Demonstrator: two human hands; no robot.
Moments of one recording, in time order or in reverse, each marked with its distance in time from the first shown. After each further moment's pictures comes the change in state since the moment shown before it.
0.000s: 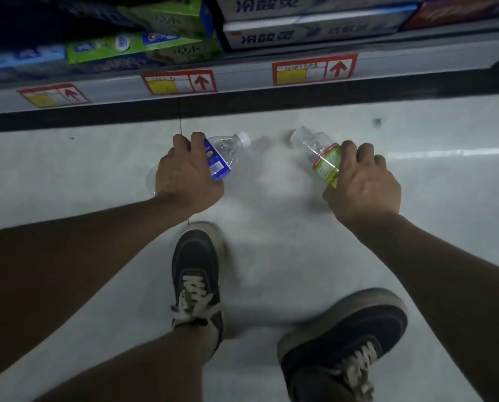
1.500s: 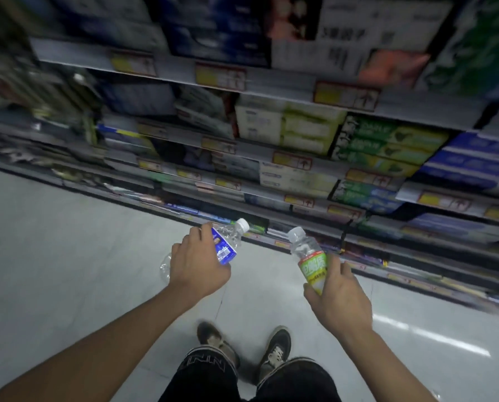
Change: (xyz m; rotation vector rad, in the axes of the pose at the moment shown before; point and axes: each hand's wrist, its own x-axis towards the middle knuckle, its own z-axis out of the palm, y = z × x) left_hand -0.540 0.069 -0.633 -0.198 0.312 -0.208; right_hand -0.489 -0.007 -0.671 0.195 0.124 -0.172
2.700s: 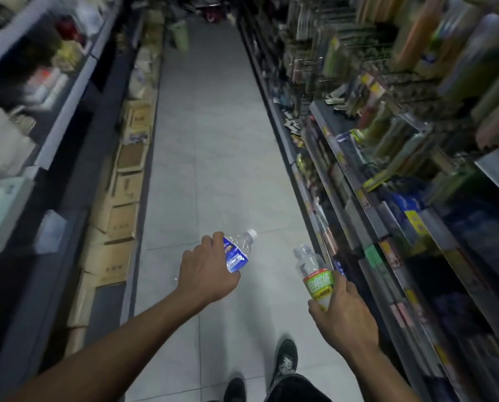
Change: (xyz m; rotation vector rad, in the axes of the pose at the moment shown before) left_hand -0.140 -0.389 -0.105 -0.285 0.264 -0.972; right_hand -0.026 -0.473 0.114 -0.319 -0.271 -1.011
